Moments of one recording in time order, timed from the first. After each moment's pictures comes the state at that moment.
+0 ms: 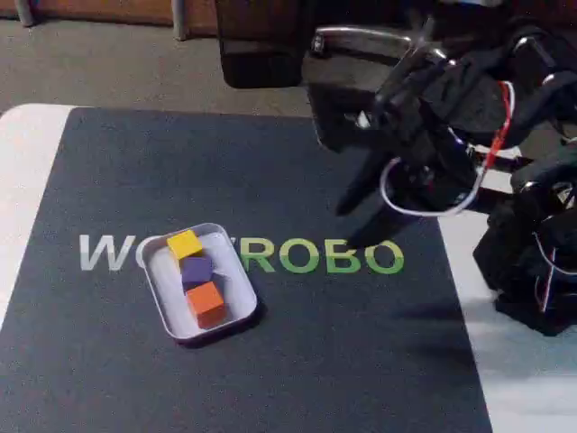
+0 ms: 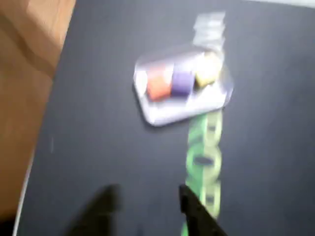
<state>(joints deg) 2.5 138.6 130.2 66.4 -96.8</state>
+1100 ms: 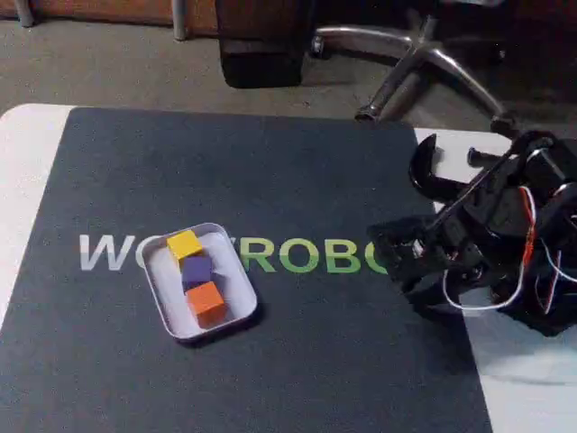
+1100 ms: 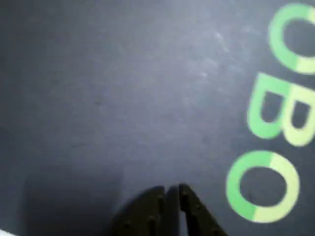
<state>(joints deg) -3.3 189.5 181.8 73.8 -100.9</state>
